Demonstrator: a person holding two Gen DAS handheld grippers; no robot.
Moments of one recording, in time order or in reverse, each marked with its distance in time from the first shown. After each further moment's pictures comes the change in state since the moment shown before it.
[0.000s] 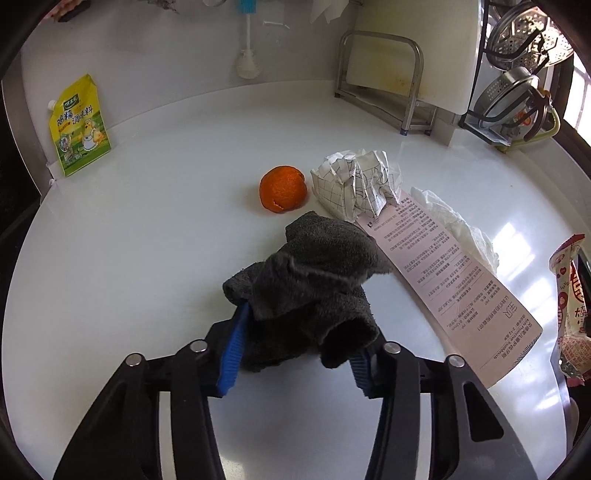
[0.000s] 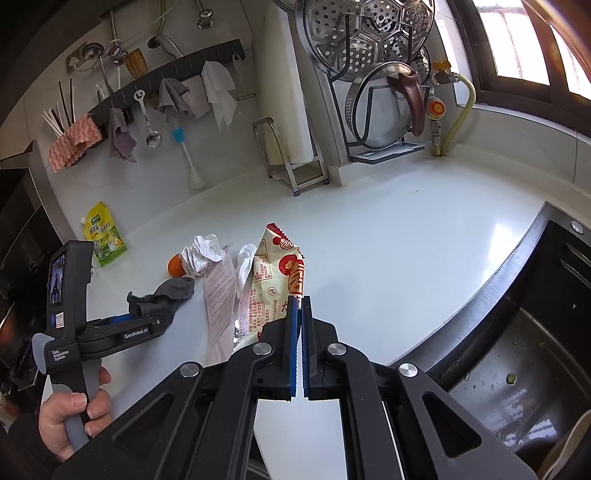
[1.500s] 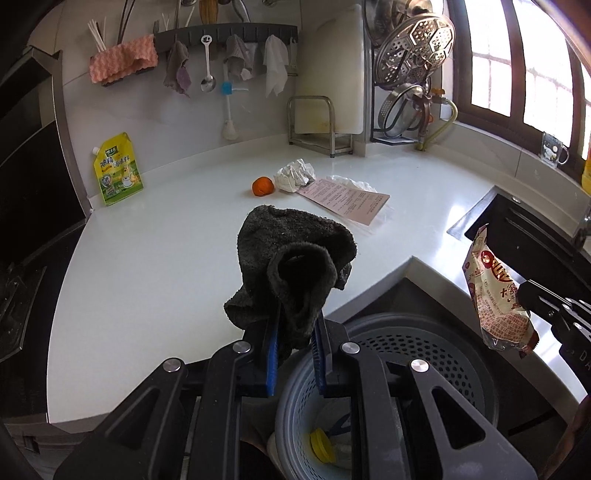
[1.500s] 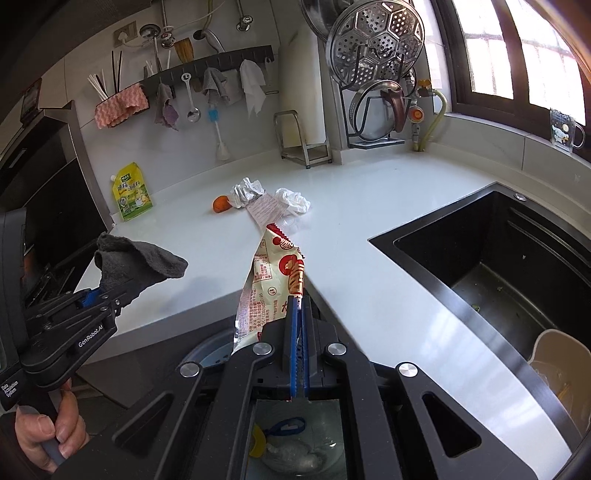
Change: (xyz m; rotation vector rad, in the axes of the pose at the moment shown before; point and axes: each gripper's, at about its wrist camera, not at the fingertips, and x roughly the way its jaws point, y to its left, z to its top) left arm -0.178 0.001 -0.163 0.166 -0.237 -0.062; right arm -0.147 0.060 -0.123 -0.055 0.008 -0.066
